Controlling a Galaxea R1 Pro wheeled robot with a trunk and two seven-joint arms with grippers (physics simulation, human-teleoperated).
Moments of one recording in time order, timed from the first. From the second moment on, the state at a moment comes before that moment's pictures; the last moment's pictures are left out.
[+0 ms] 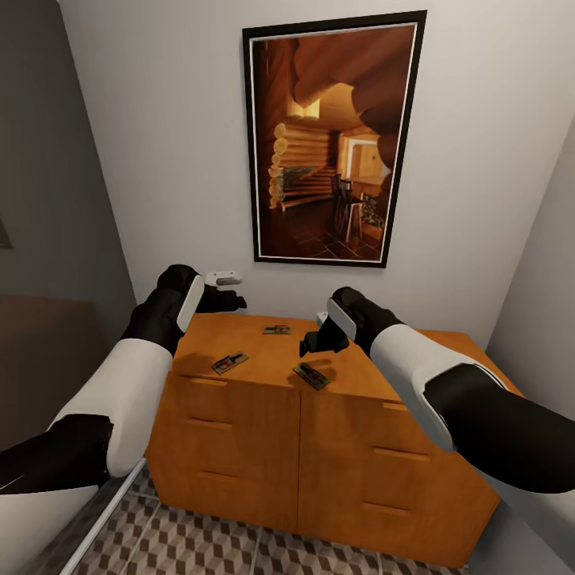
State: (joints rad) left arm -1.23 -0.09 0.00 -0.78 0.08 1.04 -0.02; right arm -1.38 0.17 0.43 -0.24 -0.43 1.04 0.00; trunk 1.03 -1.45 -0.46
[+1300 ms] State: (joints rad) left arm -1.23 -0.10 0.00 -0.77 0.08 1.04 -0.02; right arm -1.38 0.17 0.43 -0.23 -0.44 1.04 0.00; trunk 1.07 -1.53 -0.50
